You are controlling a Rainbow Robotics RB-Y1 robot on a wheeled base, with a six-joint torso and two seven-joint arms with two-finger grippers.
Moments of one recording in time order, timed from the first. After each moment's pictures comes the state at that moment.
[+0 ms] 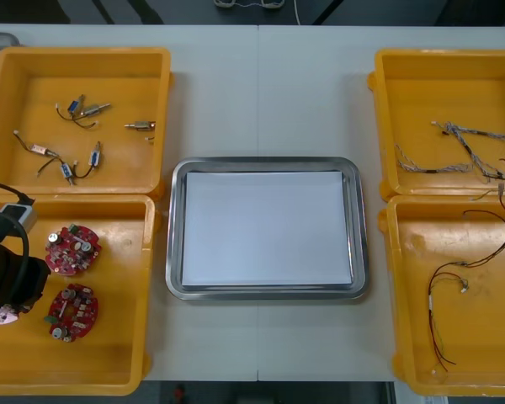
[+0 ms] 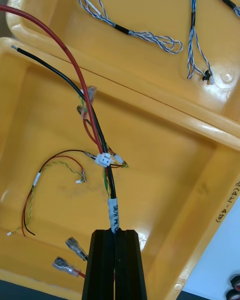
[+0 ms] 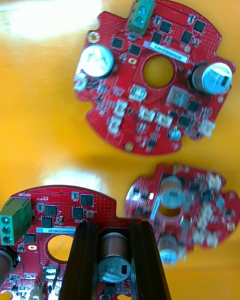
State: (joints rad) right arm -0.07 -0.86 -0.54 -2.31 -1.05 1.92 1.66; left arm 0.09 0.84 0.06 -2.21 0.70 1.64 -1.27
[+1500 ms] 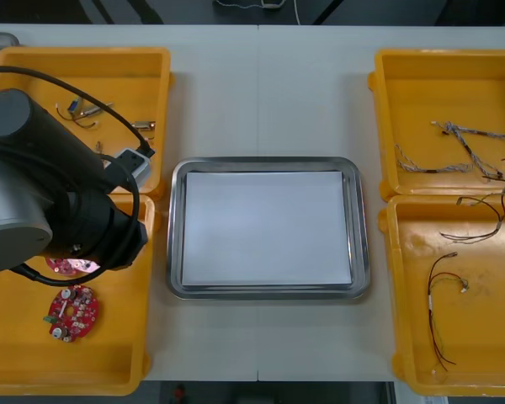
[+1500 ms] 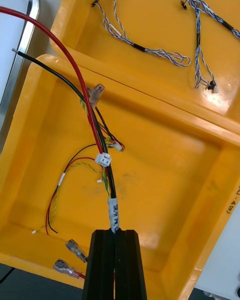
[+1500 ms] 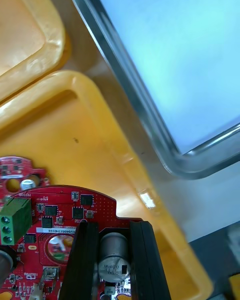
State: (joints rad) right arm 0.01 -0.88 -0.64 -2.52 -1.17 1.92 1.51; left arm -0.49 0.82 -0.38 -2.41 0.80 1.91 -1.02
